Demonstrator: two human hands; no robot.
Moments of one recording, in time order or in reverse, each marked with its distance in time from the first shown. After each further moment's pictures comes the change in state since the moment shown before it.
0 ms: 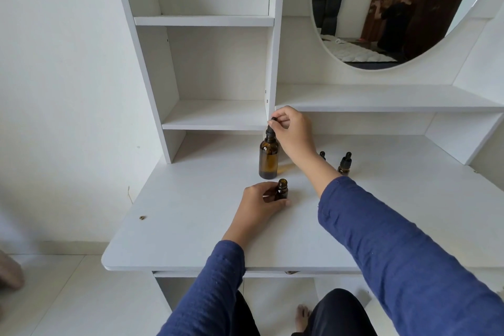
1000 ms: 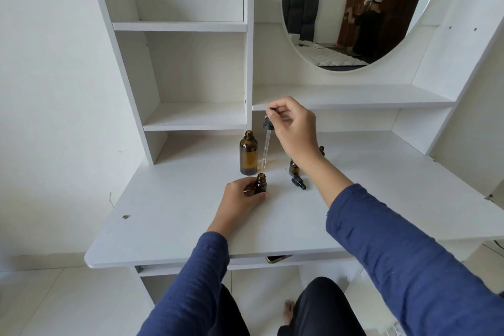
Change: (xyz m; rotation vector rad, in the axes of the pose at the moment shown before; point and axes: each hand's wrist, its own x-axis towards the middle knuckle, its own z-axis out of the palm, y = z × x) left_hand -0.003 0.000 0.002 0.034 0.009 0.034; right_hand -0.030 -0.025 -0.056 0.098 0.123 -0.209
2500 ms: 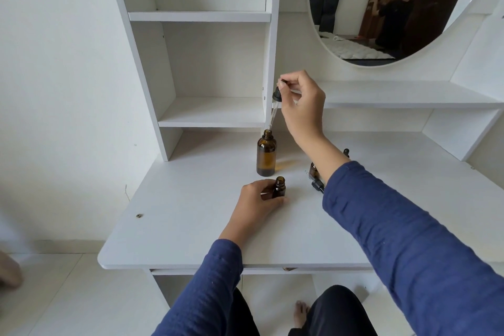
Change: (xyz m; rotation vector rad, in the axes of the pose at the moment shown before) left_hand 0.003 -0.002 -0.001 -0.041 -0.011 -0.041; right_hand 0.042 0.011 0.042 0.036 0.161 -0.116
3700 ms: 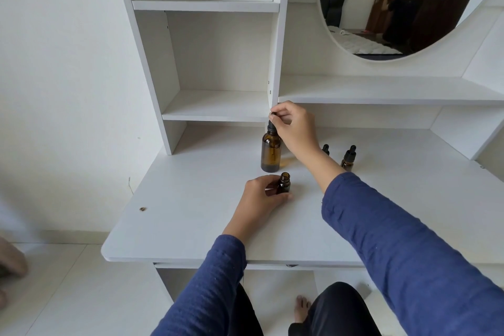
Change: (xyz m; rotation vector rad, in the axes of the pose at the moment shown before) left_hand 0.000 0.002 -0.001 0.015 -0.004 0.016; right_hand -0.036 0.030 0.010 -0.084 -0.310 0.275
